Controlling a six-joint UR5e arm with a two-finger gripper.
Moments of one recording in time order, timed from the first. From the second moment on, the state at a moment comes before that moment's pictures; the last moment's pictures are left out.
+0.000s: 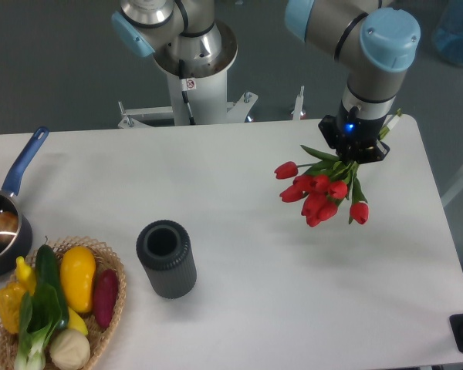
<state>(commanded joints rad) 2.77 -1.80 -1.61 -1.27 1.58 1.41</state>
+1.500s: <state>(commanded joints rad) 2.59 -1.99 -1.57 -1.12 1.58 0.84</state>
